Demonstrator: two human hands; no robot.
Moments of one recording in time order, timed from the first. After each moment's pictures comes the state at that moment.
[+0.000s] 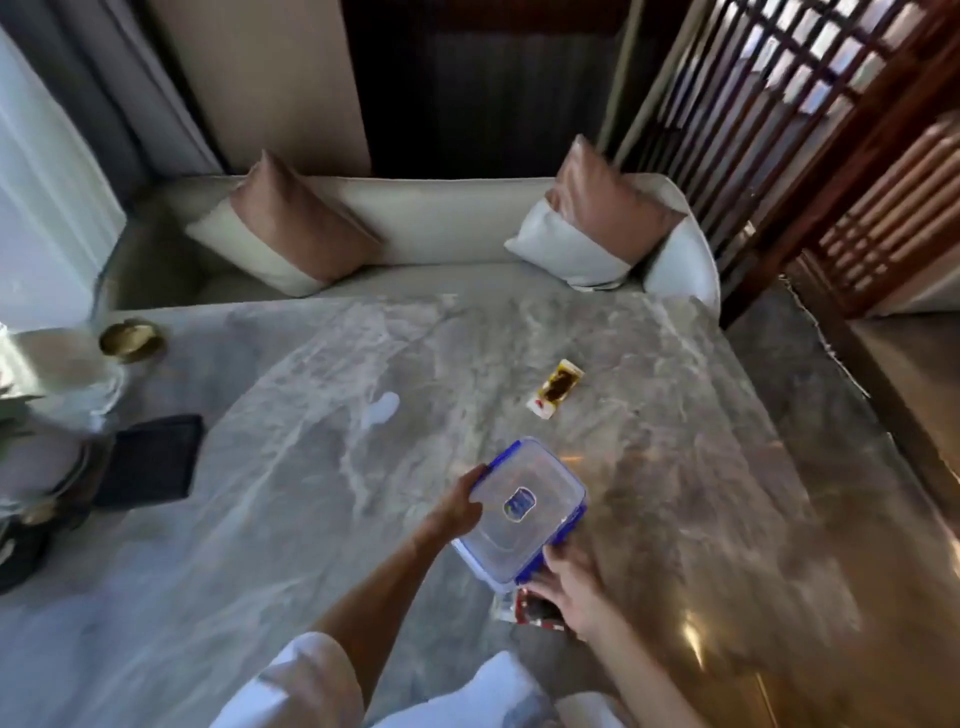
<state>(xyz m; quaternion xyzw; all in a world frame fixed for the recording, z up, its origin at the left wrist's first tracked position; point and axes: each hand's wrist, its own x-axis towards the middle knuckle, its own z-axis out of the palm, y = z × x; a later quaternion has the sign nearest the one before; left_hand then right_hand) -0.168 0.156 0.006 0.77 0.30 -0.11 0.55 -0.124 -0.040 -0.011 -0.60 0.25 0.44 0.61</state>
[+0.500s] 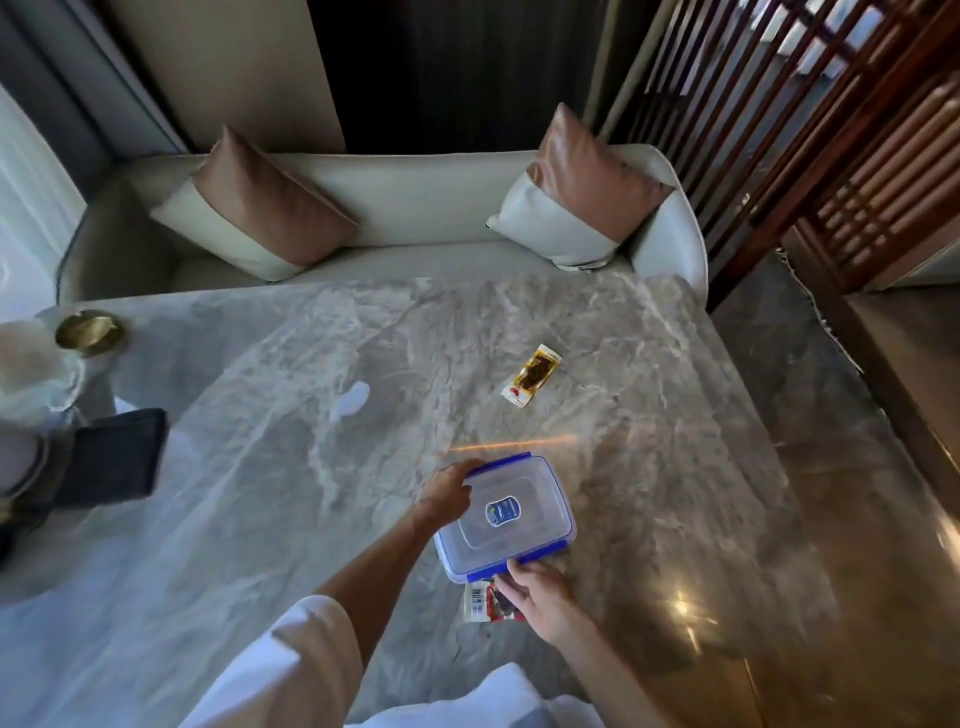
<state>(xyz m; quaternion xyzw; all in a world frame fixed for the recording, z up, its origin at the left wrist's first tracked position) -0.125 0.137 -0.020 0.86 0.30 -0.16 0.37 -0.124 -0.057 -0.045 -0.53 0.32 0.48 0.62</state>
